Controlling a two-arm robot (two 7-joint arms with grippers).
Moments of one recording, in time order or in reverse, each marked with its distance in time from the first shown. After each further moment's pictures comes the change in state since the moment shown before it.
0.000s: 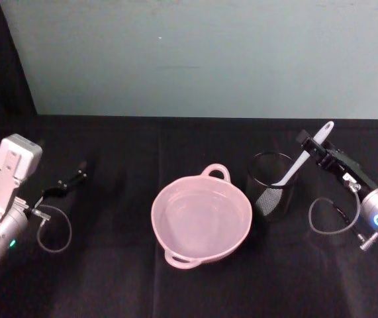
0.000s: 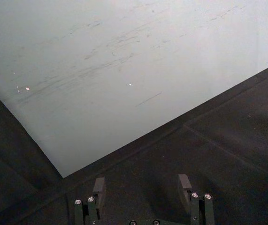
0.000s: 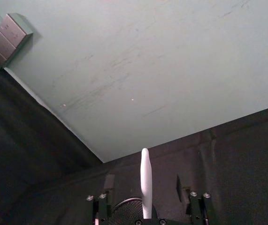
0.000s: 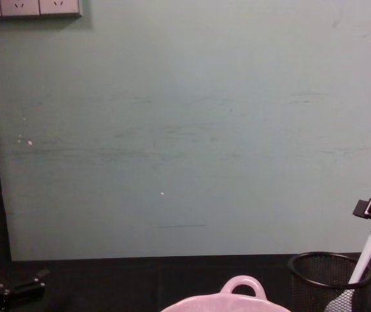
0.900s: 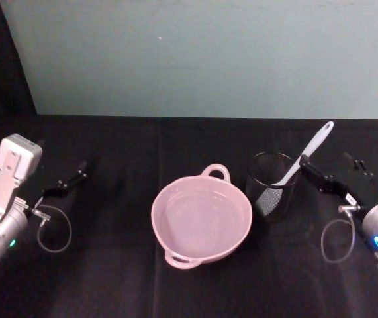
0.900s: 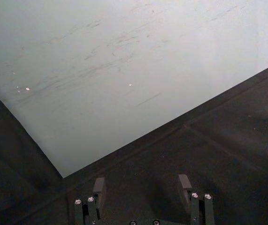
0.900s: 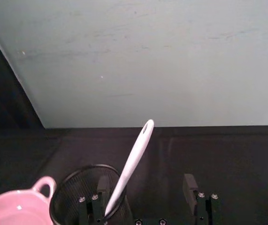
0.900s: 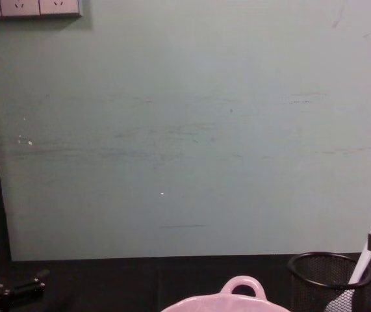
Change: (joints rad) left arm 0.000 0.000 0.000 0.000 0.000 0.000 0.000; right arm -0.083 0.080 -0.056 -0.161 -0.364 0.034 -0.204
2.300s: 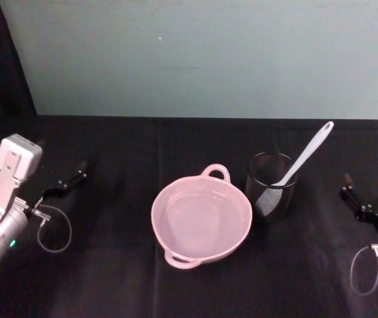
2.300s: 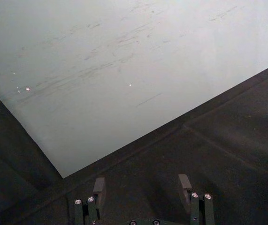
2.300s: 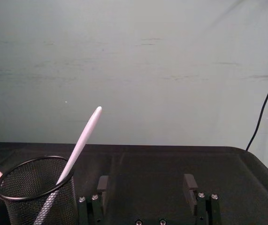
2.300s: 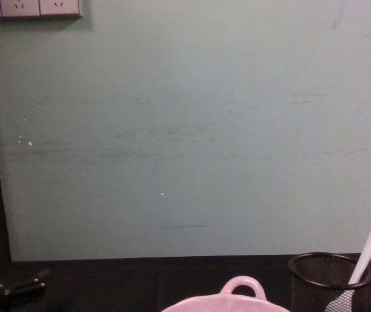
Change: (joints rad) left arm 0.000 0.000 0.000 0.000 0.000 0.000 0.000; right arm -0.192 -0.043 0.086 0.055 -0.244 -0.381 -0.059
